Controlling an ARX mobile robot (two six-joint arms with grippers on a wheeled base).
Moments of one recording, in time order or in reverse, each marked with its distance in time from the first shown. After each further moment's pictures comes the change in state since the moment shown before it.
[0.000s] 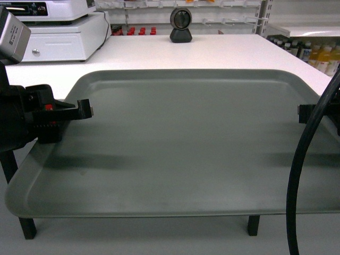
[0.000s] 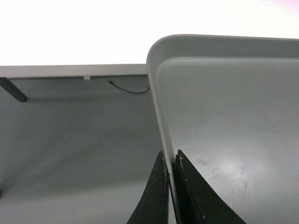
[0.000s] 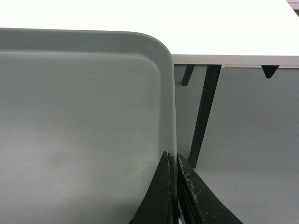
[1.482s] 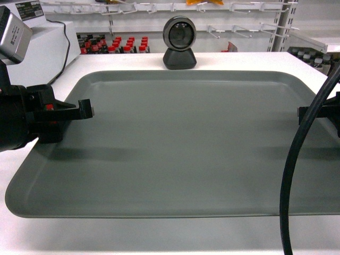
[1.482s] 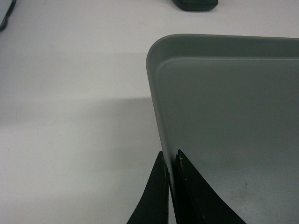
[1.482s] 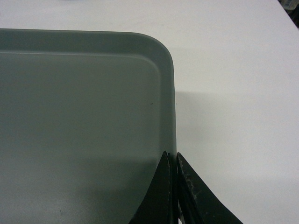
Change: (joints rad) left arm 0.000 0.001 0.003 -0.006 0.000 0.001; right arm 0.000 0.002 0.002 -0.006 0.002 -0.003
